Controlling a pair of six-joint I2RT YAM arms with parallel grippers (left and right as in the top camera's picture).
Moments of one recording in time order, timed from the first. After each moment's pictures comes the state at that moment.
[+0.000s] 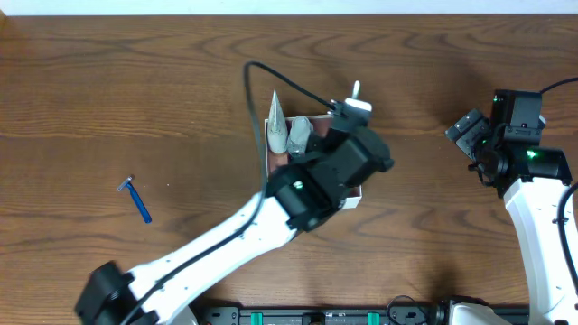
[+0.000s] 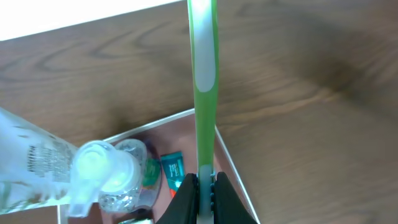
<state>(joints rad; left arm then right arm) -0.96 1.58 1.30 -0.50 -0.51 -0.46 -0.09 1.31 1.06 -0.78 0.17 0.73</state>
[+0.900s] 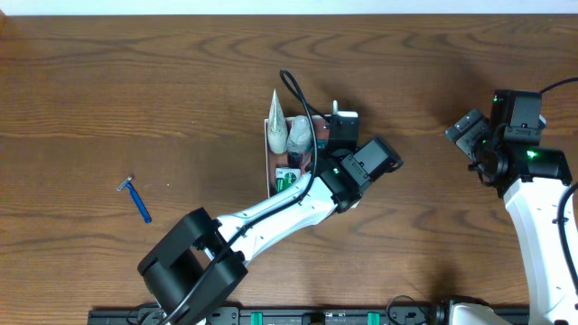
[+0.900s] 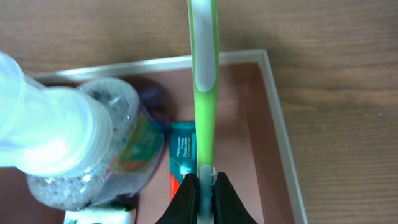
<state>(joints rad) -0.94 1.85 1.30 -0.50 -0.59 -0.75 -0.09 1.31 1.06 -0.78 0.17 0.73</state>
